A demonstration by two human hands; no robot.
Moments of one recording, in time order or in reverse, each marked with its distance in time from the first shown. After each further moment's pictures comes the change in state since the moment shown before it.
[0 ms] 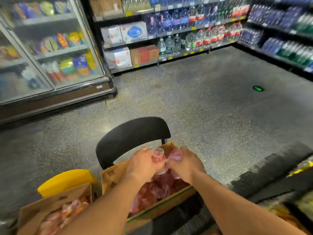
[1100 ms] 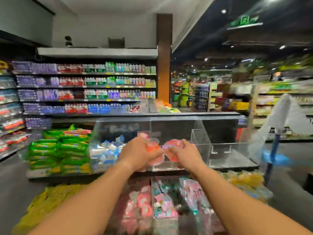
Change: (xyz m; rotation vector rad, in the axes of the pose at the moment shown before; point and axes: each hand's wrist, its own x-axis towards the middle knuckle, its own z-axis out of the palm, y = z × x) left_hand -0.670 0.589 -0.139 -0.229 0.014 1.442; right_hand -0.848 0.239 -0.386 0.451 1.367 0.411
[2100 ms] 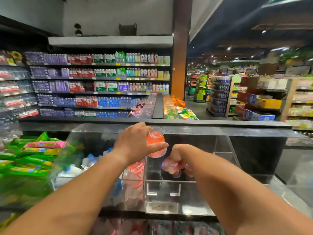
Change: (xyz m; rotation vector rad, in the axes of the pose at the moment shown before) left_hand 0.207 -0.027 0.049 0.190 0.073 0.043; right_hand 0.281 0.004 0.046 -0.527 -0.924 0.423
